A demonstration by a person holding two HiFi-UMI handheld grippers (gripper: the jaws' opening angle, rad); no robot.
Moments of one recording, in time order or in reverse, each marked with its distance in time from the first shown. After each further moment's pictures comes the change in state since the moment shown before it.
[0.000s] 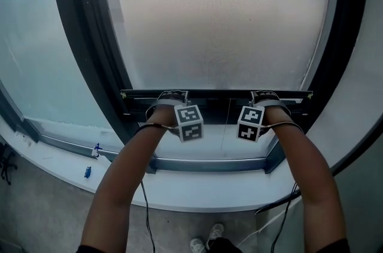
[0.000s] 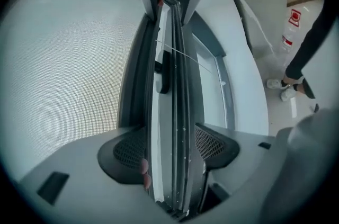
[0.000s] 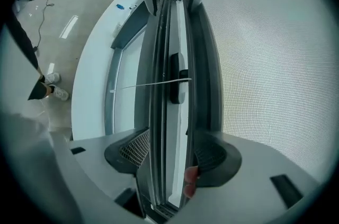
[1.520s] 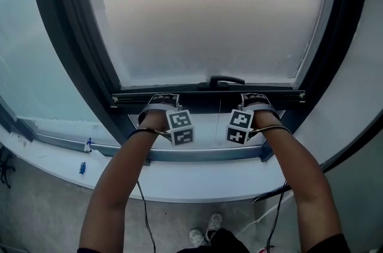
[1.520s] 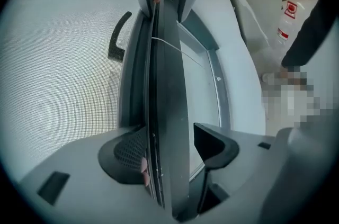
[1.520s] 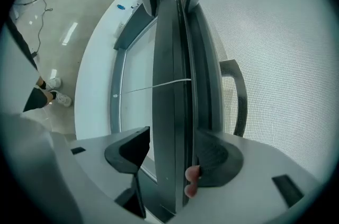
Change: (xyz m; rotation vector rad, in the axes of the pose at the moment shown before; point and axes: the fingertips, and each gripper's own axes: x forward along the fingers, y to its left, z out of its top) left arm 0.041 -0.056 -0.007 0.041 0.037 -0.047; right arm 0.038 0.060 0.011 0.041 -0.008 0.048
